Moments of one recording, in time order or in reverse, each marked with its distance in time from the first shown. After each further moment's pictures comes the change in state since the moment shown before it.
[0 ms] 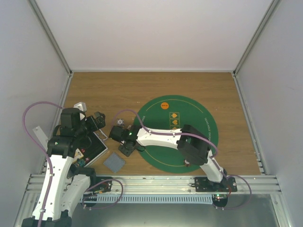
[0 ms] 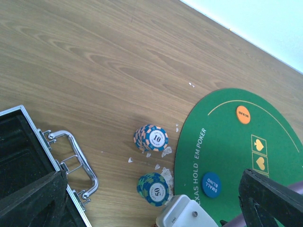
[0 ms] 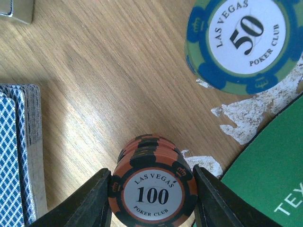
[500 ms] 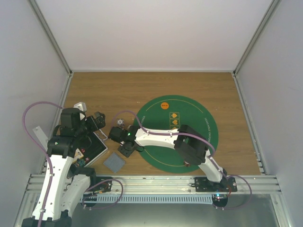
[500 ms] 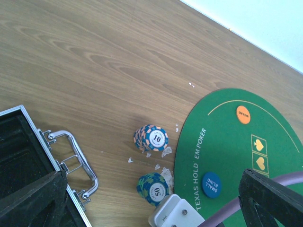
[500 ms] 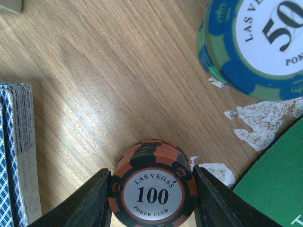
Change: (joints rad) left arm 0.000 0.000 0.000 0.000 0.000 0.000; right arm 0.000 0.034 0.021 -0.010 -0.017 -0.001
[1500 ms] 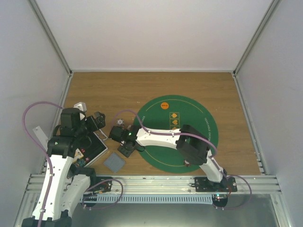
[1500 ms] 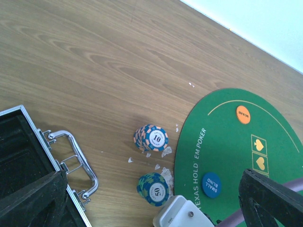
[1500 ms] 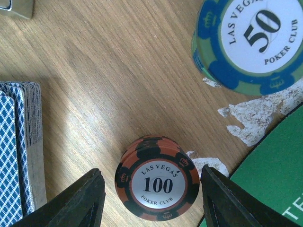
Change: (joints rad) left arm 0.000 0.000 0.000 0.000 0.000 0.000; right arm 0.000 -0.027 -0.019 0.011 0.007 -0.003
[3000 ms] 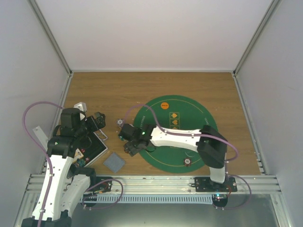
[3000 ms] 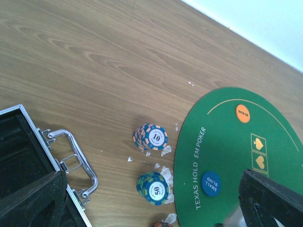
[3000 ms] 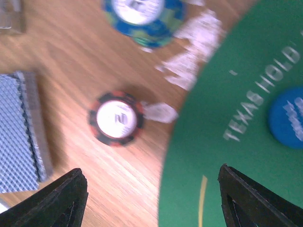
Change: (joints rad) left arm -0.004 -0.001 0.002 -0.005 0.000 0.000; right arm -0.029 -0.280 -0.242 0.026 0.058 0.215
